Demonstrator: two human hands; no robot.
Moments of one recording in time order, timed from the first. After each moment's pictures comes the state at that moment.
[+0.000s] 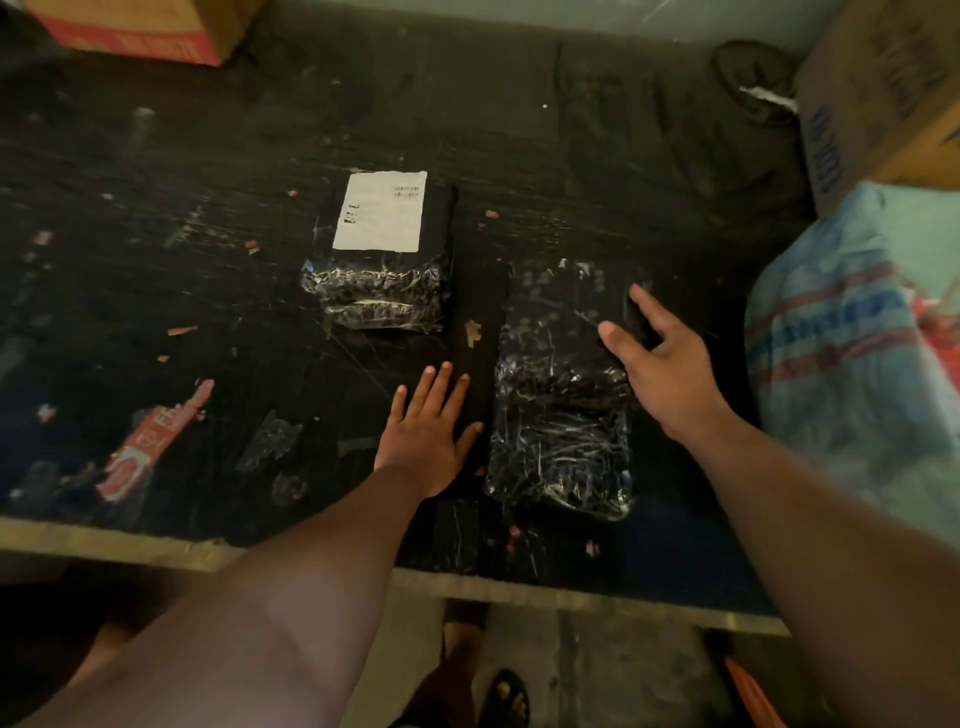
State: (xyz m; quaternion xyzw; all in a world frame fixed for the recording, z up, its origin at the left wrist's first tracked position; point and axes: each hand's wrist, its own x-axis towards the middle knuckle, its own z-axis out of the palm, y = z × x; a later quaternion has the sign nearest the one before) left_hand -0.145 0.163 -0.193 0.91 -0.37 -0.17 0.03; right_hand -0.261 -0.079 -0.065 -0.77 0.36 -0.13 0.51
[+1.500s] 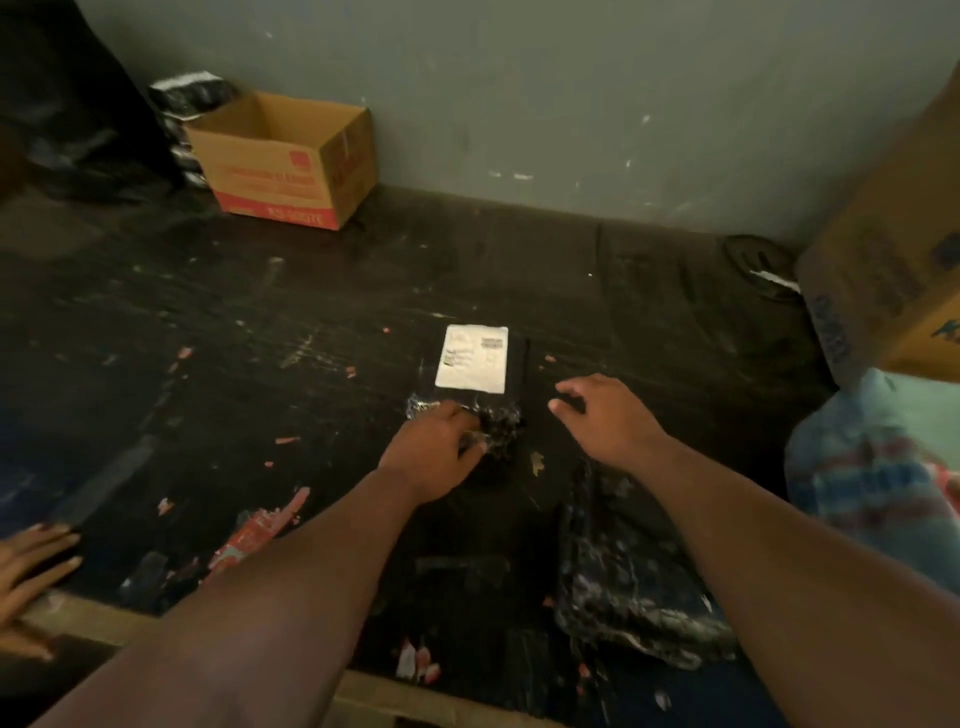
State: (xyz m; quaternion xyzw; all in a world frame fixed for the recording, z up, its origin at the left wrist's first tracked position) left_hand -0.027 0.205 -0.058 0.90 -0.38 -0.08 0.17; right_hand -0.131 -0.013 0.007 -0.96 0.20 0.03 0.20
